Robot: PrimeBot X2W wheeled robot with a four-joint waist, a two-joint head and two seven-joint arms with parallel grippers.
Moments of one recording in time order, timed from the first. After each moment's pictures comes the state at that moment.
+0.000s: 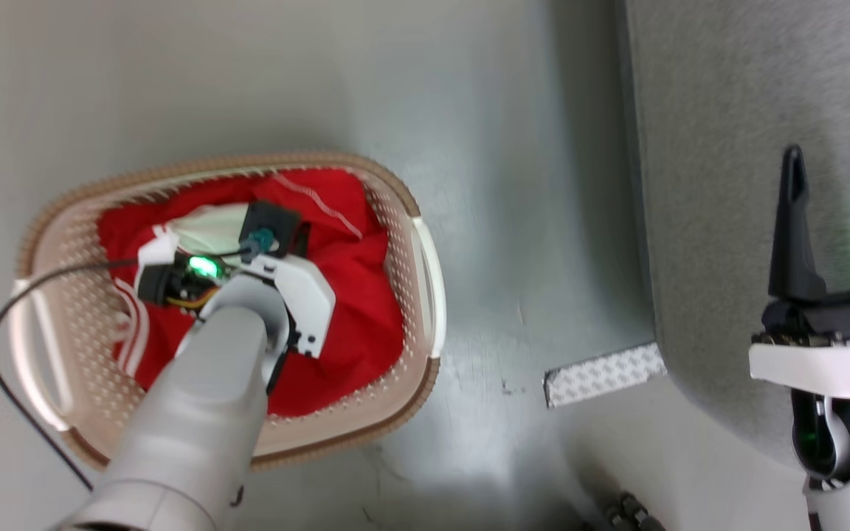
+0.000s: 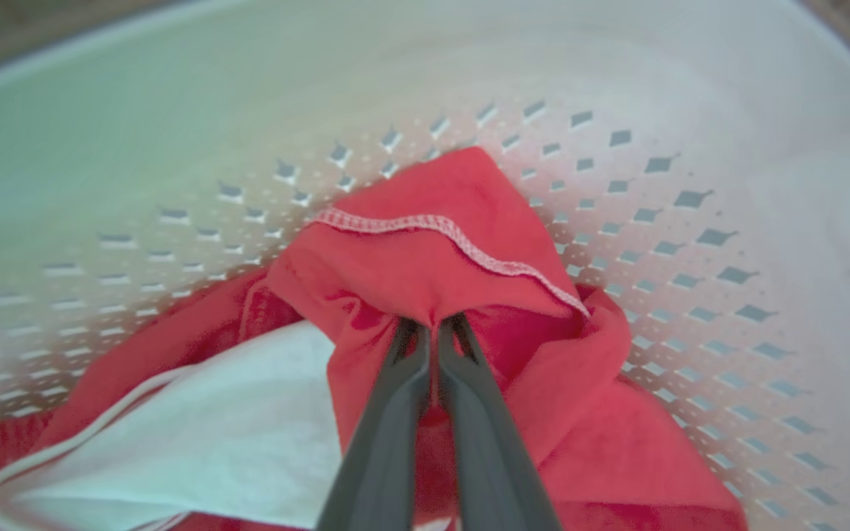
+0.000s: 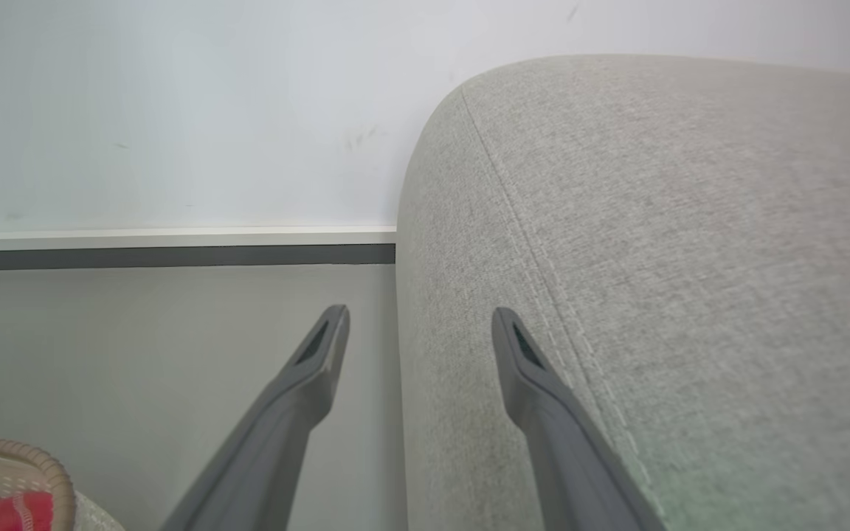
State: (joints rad) left arm -1.00 0.06 -0.40 1.24 -0.03 -0.01 -0.22; right arm -0.41 -0.06 -0.01 0.02 0.26 0.13 -0.27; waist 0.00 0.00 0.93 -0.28
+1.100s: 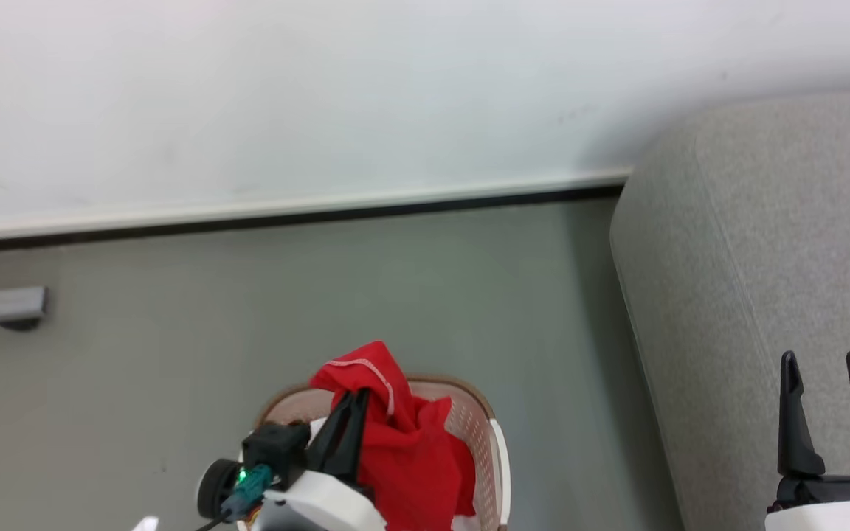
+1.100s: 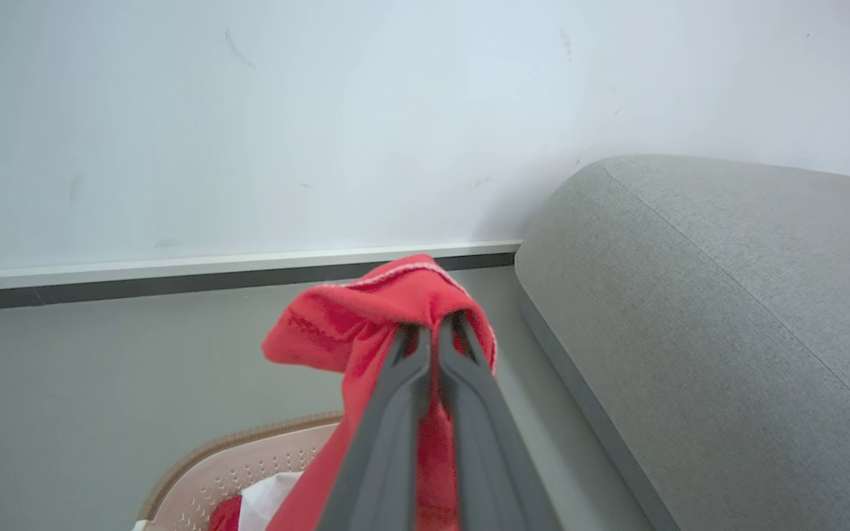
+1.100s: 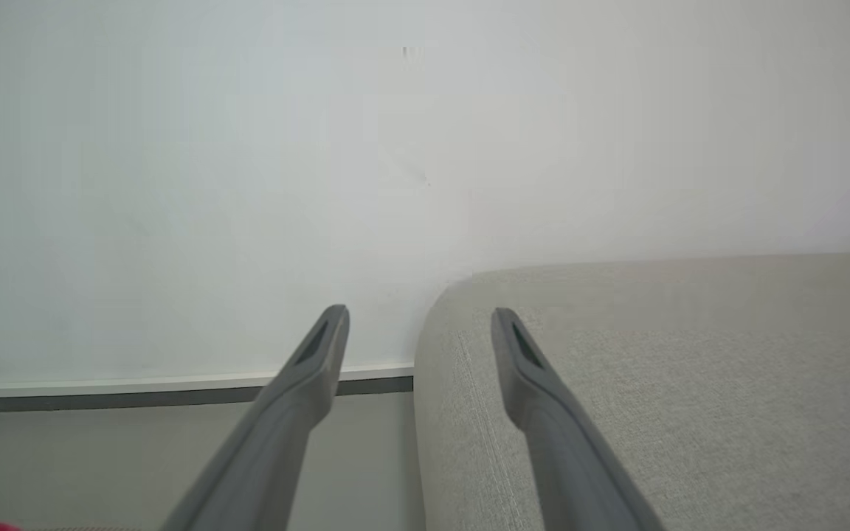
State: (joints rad) left arm -0.25 0.05 -0.38 0.39 -0.26 0.03 -0.26; right arm -0.06 -0.06 -0.11 0.10 0.19 0.13 -0.27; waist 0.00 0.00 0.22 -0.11
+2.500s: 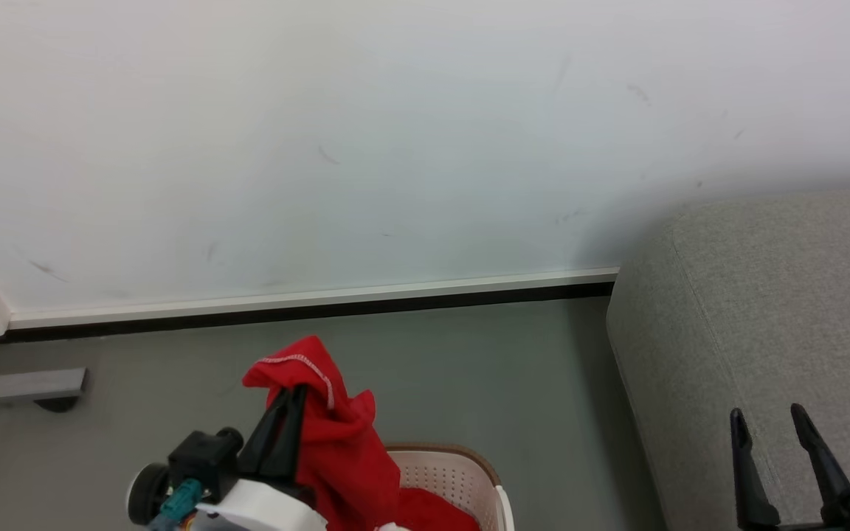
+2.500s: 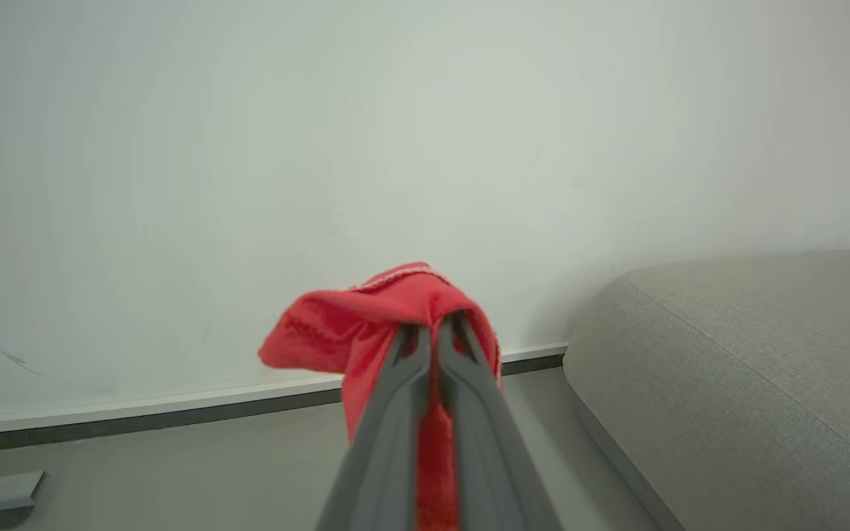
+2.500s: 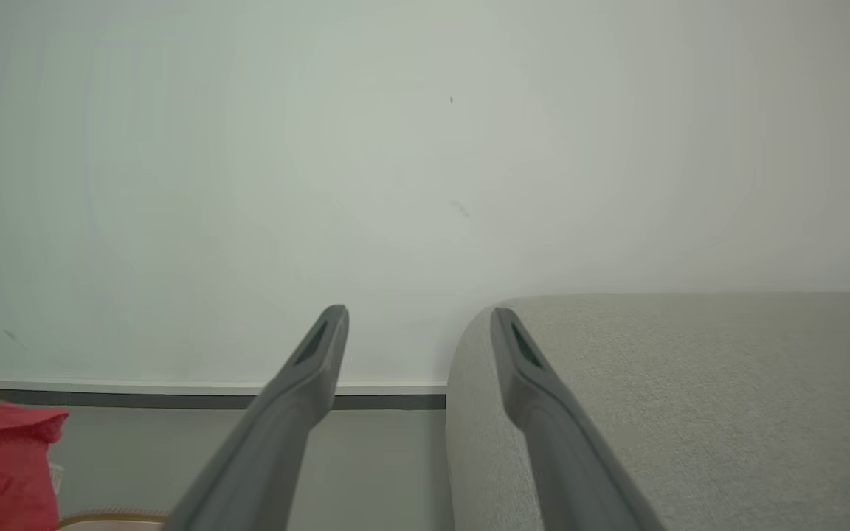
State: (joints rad) left arm -0.16 0.13 -0.26 0.26 -0.23 0.01 -0.26; right arm 0.02 -0.06 -0.04 0.14 0.16 0.13 -0.26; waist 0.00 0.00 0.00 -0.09
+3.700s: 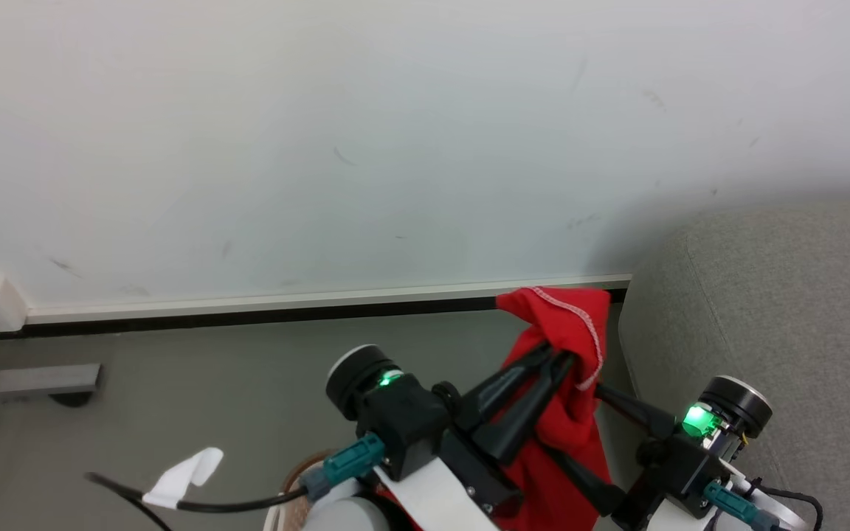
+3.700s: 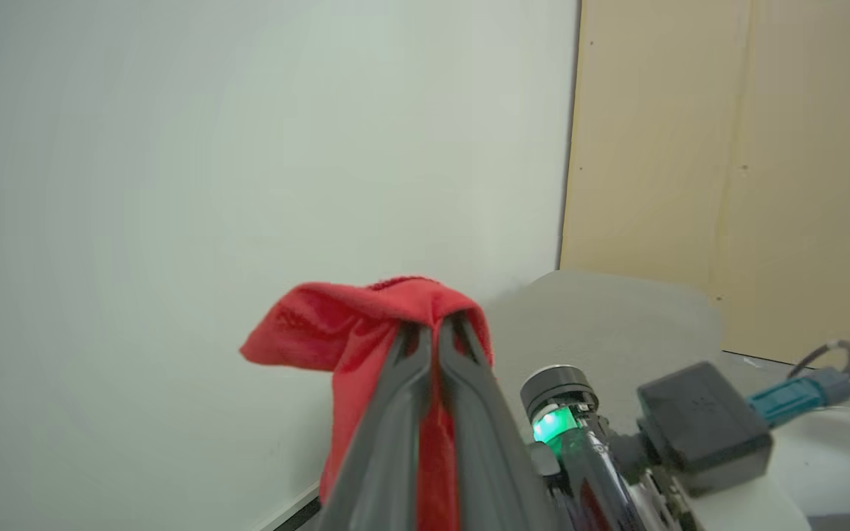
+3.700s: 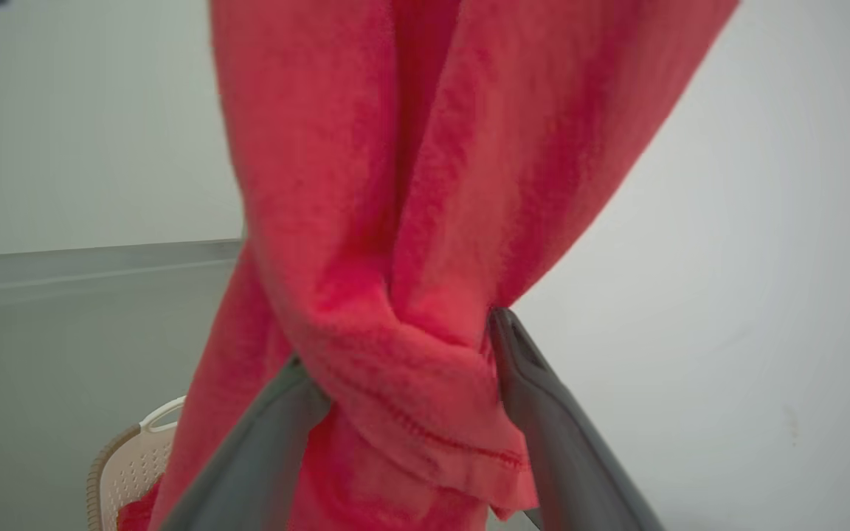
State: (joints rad) left arm -0.35 0.08 -0.62 -0.14 -0.28 -0.12 -0.02; right arm -0.44 -0.41 0.84 0.21 0.30 0.13 -0.26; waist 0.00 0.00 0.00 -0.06
